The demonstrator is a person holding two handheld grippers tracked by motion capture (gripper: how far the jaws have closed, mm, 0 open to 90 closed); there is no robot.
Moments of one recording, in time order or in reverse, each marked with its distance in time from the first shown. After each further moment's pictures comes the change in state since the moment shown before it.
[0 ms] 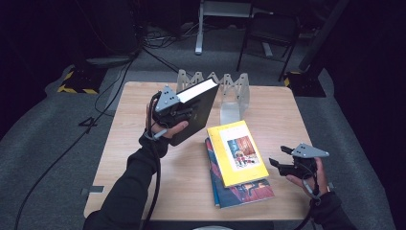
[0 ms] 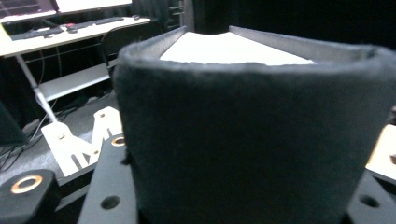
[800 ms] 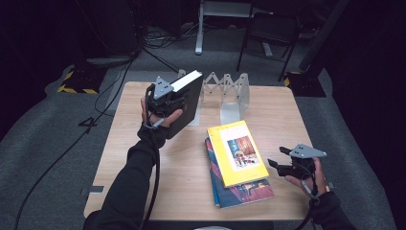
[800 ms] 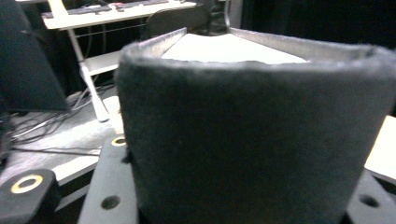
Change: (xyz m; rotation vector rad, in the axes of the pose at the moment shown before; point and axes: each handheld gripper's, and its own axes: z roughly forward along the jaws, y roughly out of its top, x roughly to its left) left arm 0.029 -0.007 0.016 0.044 0.181 -0.052; right arm 0.003 -0.001 0.004 0.016 0.010 -0.008
